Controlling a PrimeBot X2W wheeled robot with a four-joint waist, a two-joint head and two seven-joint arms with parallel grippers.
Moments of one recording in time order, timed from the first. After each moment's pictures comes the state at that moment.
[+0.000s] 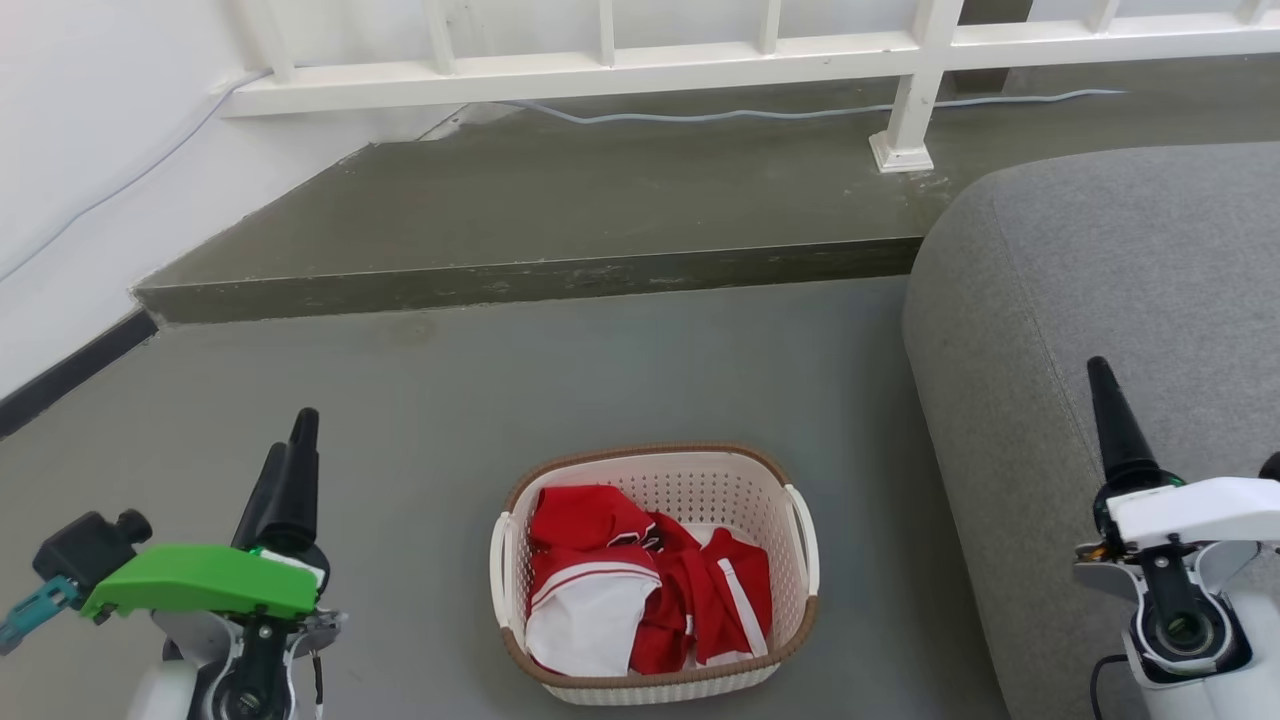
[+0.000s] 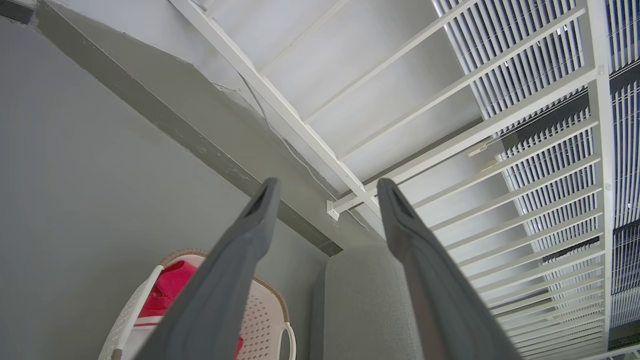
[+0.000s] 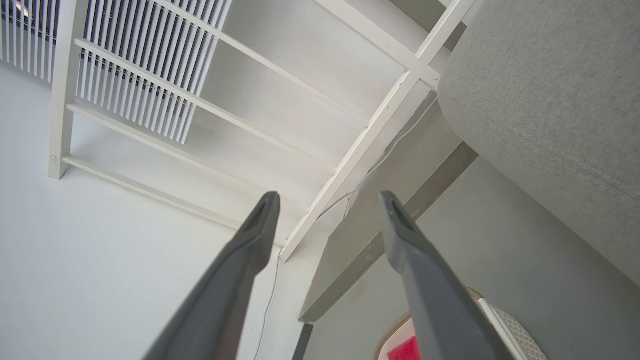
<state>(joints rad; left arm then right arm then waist) -0.11 0.11 -0.11 0.21 -1.19 -0.11 -0.06 -0.08 -0.13 0.00 0.27 1.15 0.10 -0.05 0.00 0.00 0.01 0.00</state>
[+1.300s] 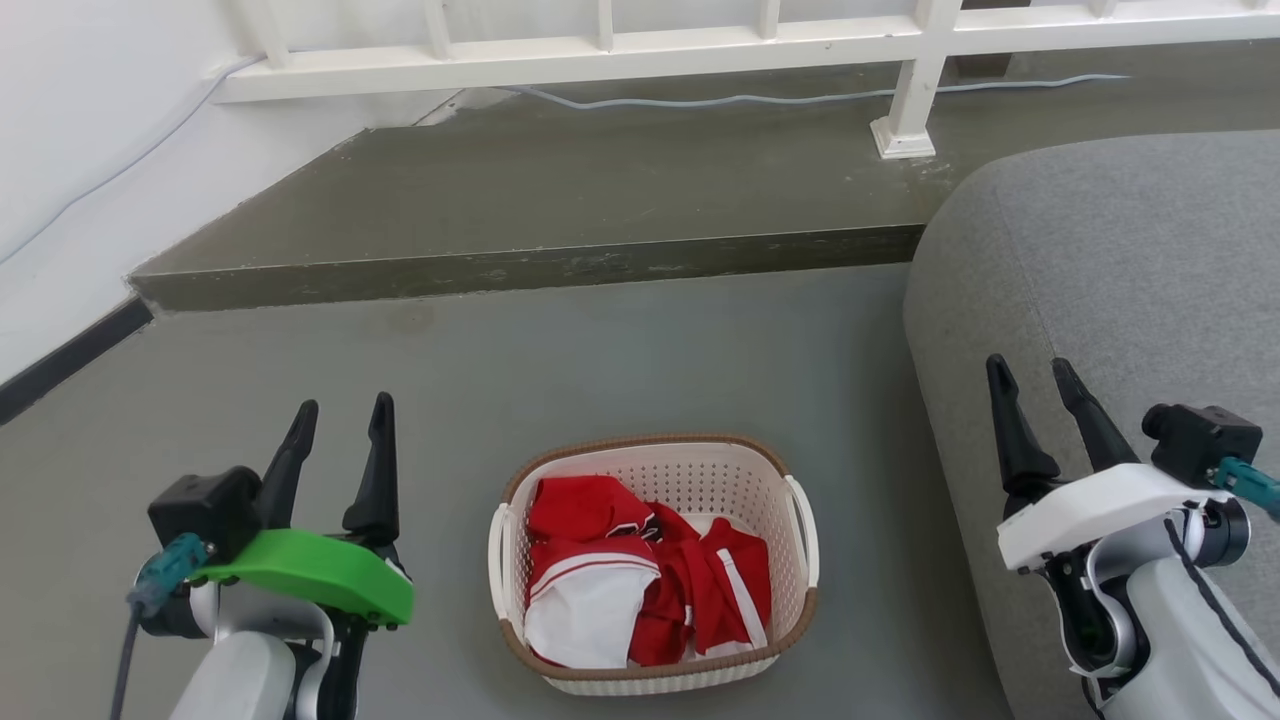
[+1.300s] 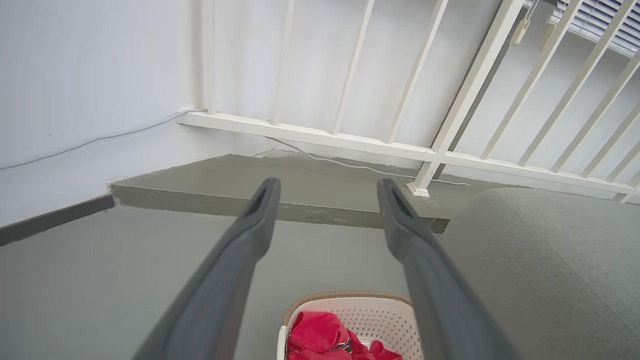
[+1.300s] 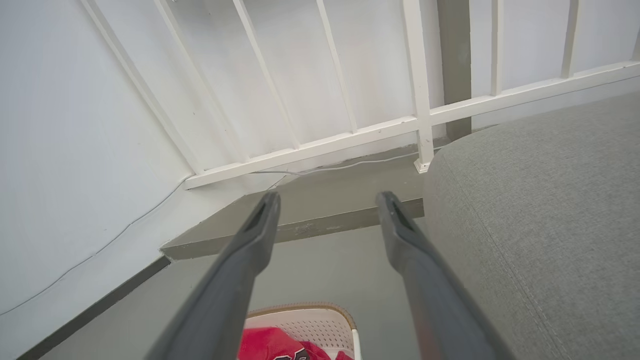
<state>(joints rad) -0.15 0.16 -0.30 0.16 -0.59 0.03 -0.19 -0.12 -0.20 0.21 0.26 0.52 0.00 -0.19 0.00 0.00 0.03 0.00</state>
